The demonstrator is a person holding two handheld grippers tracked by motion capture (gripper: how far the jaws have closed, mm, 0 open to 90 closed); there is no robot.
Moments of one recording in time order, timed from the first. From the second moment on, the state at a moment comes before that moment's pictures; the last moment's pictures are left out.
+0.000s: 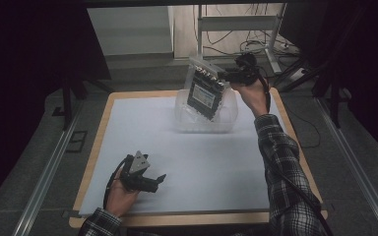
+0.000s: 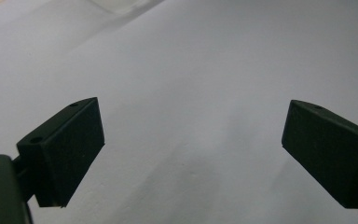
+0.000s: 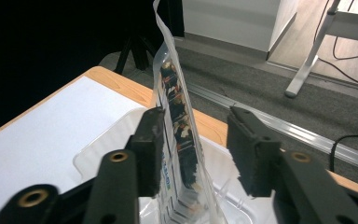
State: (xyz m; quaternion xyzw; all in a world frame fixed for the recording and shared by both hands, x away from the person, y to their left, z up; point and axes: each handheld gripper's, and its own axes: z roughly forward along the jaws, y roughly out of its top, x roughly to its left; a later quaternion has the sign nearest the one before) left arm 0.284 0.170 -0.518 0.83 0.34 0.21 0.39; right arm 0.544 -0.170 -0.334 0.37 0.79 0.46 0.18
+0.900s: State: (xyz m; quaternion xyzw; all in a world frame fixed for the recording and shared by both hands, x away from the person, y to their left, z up) left arm 0.284 0.168 -0.519 0.83 0.34 0.20 0.39; right arm 0.512 -0.183 -0.329 0.35 0.80 0.45 0.20
